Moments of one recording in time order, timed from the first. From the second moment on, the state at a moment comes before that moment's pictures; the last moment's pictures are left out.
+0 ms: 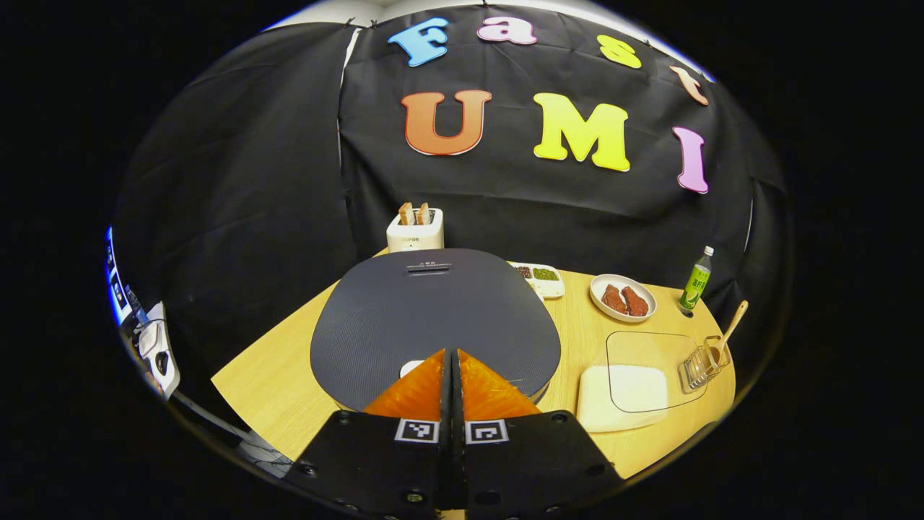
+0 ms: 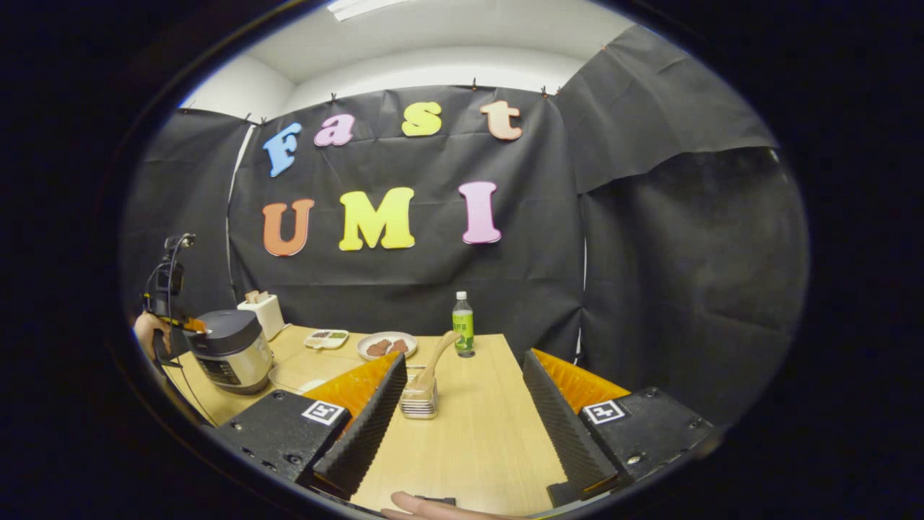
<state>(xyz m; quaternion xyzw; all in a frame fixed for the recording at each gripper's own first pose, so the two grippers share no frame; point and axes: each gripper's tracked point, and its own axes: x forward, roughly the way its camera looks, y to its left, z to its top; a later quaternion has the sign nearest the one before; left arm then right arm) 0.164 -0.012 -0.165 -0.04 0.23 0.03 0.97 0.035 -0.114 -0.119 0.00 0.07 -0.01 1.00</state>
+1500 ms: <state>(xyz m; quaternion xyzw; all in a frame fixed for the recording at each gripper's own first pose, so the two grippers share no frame) 0.013 -0.023 -0.040 -0.01 -0.02 0.00 1.00 0.134 -0.076 -0.193 0.01 0.10 -0.01 0.99</state>
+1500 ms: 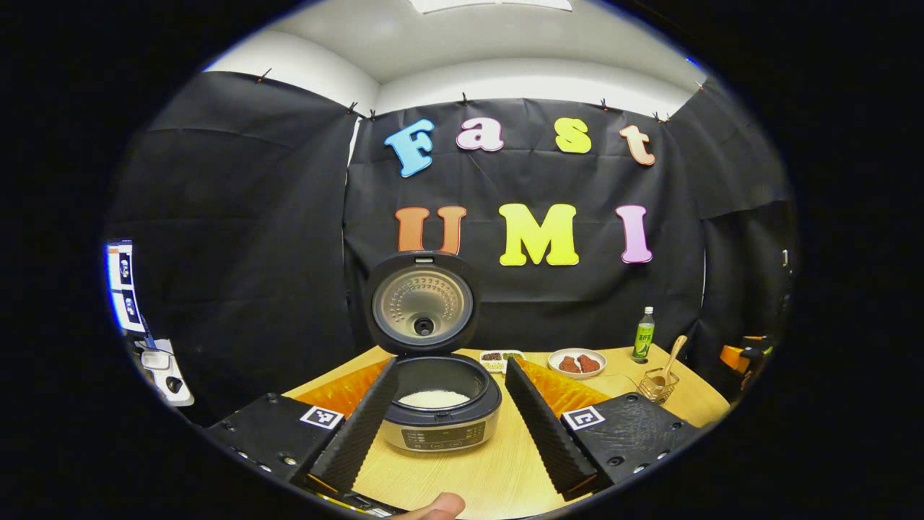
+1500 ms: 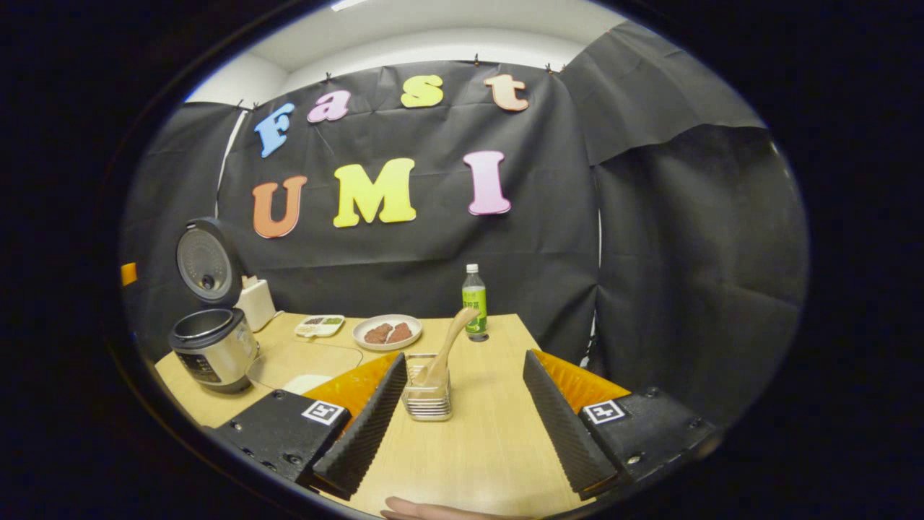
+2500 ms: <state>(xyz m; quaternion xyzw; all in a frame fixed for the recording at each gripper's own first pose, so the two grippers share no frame) -0.076 -0.028 -0.082 -0.02 -0.05 -0.02 1.00 0.324 -0.059 -0.281 0.07 0.18 0.01 0.98</state>
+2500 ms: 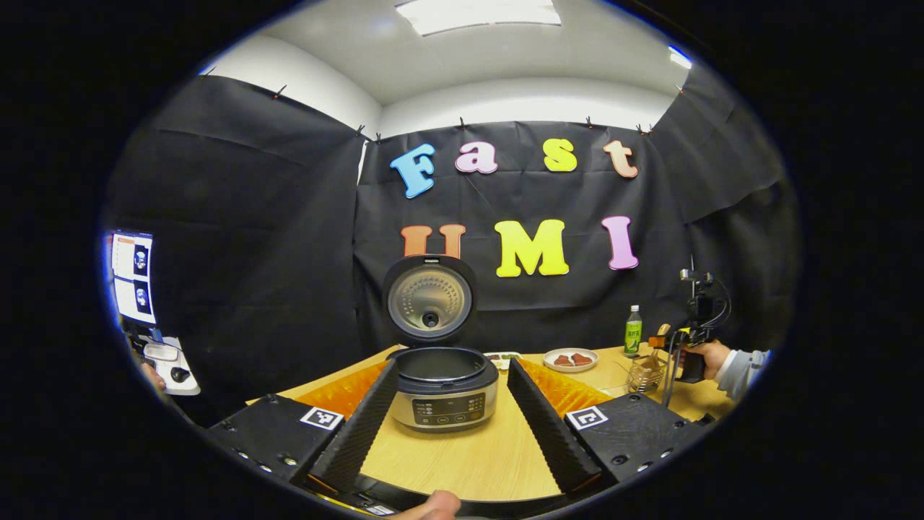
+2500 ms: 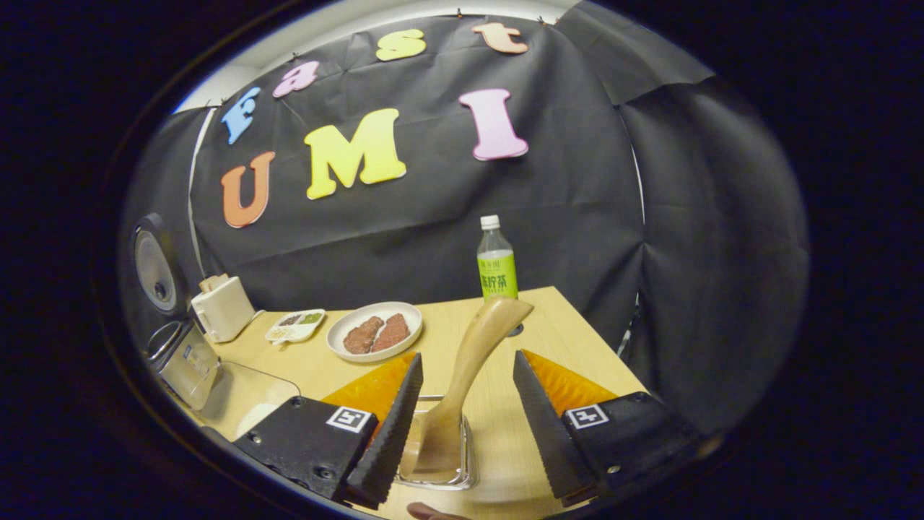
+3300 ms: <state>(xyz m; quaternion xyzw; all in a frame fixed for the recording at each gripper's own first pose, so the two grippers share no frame) -0.099 0.002 -0.067 -0.06 -0.07 -0.05 1.00 0.305 -0.033 -0.207 0.10 0.15 0.04 0.98</state>
